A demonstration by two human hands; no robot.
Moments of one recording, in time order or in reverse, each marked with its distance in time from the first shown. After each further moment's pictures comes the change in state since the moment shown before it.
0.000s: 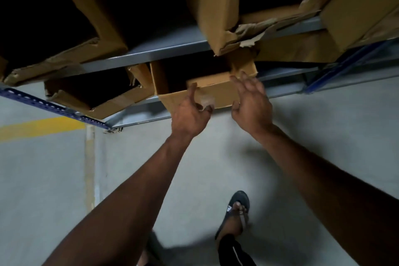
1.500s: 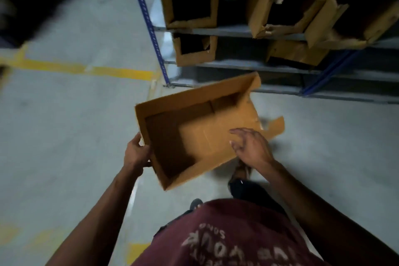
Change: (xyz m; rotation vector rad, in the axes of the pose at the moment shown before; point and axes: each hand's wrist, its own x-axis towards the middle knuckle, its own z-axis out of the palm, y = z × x) left_hand -0.669 -0.180 -0.210 -0.549 0.301 -0.554; right_hand -0.530 -0.192 -0.266 0.108 -0.342 -0.243
